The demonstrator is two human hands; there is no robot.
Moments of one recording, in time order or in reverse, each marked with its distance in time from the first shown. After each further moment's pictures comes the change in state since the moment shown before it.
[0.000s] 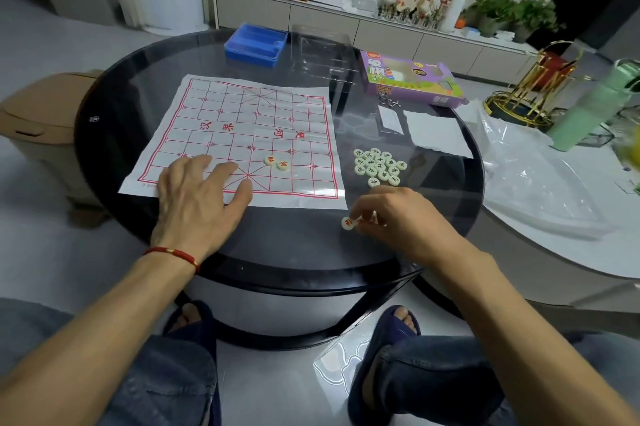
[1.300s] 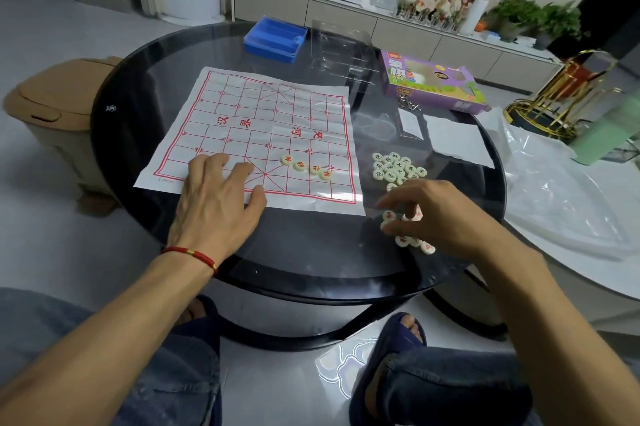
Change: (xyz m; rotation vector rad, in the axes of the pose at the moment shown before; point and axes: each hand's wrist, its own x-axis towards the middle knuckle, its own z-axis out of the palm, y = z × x) left_hand -0.001 0.008 -0.005 -0.004 -0.059 -0.011; right_hand 0.015 0.021 -0.019 0.086 -0.101 0.064
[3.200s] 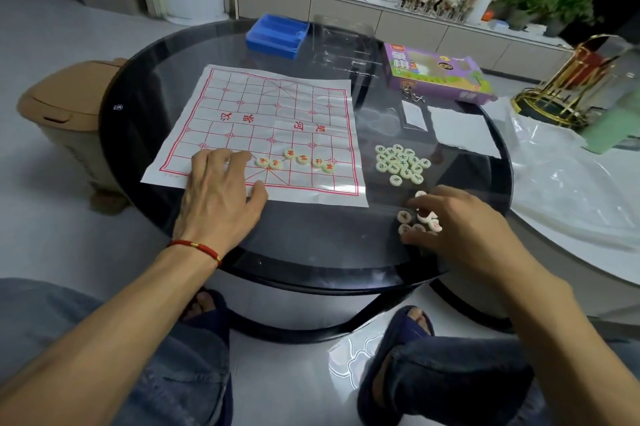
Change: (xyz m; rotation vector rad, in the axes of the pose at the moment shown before) left_hand -0.001 -0.001 0.002 -0.027 0.033 0.012; right_hand -0.038 0.004 0.016 -0.184 0.126 0.162
